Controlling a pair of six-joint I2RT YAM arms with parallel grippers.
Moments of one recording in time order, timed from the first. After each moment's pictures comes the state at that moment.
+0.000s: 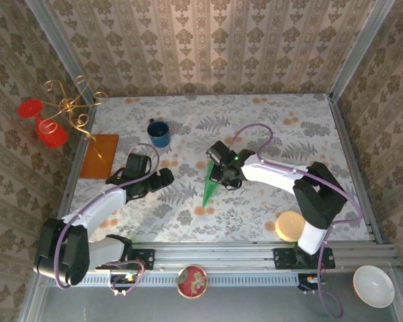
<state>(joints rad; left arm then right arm) -0.35 1.16 0.58 -0.38 0.18 -0.67 0.73 1.74 1.18 -0.57 0.04 1.02</state>
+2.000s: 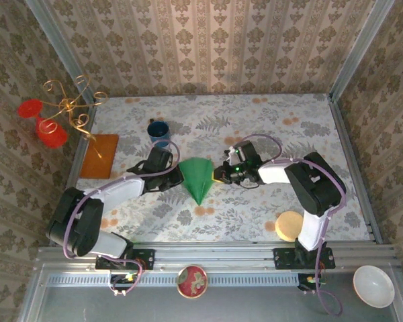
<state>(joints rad) -0.54 1.42 0.68 -0.21 0.21 -0.81 0.48 1.84 0.85 0.18 -0.64 0.79</state>
